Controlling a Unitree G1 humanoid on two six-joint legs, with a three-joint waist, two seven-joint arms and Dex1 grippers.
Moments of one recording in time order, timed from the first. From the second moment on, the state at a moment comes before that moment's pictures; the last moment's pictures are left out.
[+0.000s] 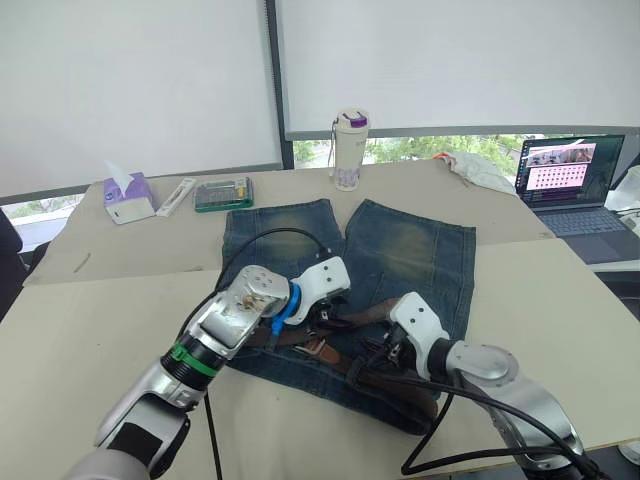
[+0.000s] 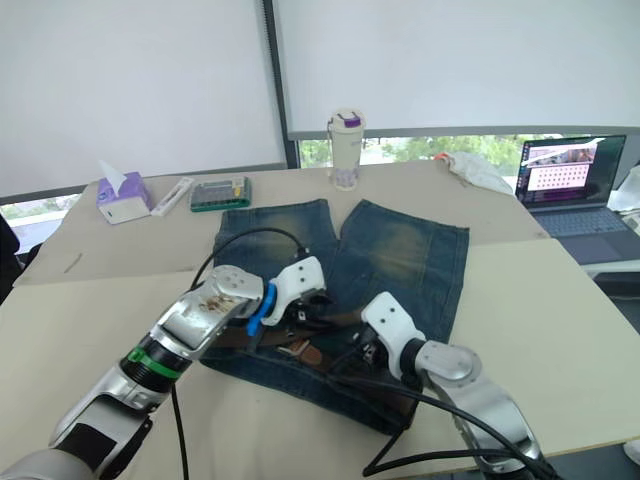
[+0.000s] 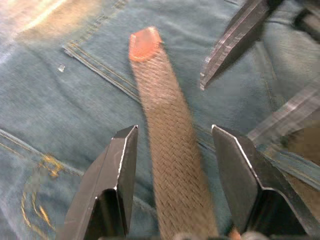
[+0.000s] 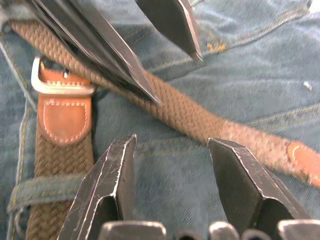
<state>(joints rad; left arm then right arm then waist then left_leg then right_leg) -0.73 0.47 -0.46 -0.04 -0.15 0.70 -0.98 -0.14 -0.53 0.19 -0.57 0.18 0.83 0.54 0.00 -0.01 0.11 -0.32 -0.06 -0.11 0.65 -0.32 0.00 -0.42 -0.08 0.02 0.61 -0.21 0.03</state>
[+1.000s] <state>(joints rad) -0.65 0.28 -0.21 -0.01 -0.16 0.65 -0.81 -0.19 -0.63 0.40 -0.60 0.21 0.85 0.64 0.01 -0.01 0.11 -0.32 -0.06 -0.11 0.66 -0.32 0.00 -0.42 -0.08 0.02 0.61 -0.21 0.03</state>
